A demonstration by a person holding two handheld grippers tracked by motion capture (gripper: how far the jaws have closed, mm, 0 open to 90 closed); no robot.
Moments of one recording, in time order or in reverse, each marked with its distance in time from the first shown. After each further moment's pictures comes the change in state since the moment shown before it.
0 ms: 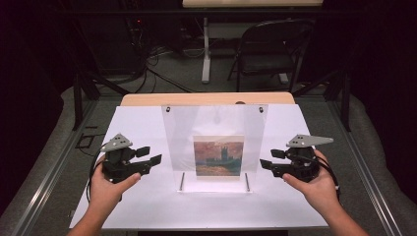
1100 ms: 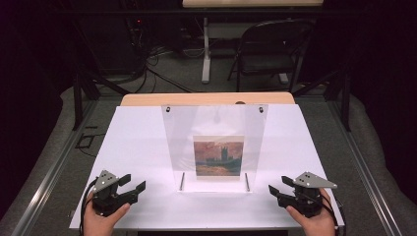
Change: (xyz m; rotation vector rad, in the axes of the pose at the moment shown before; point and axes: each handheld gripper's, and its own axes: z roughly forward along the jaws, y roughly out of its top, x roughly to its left) left arm 0.022 -0.111 0.008 -0.004 0.161 -0.062; right arm 0.006 -0.106 0.011 -0.054 -0.156 0.043
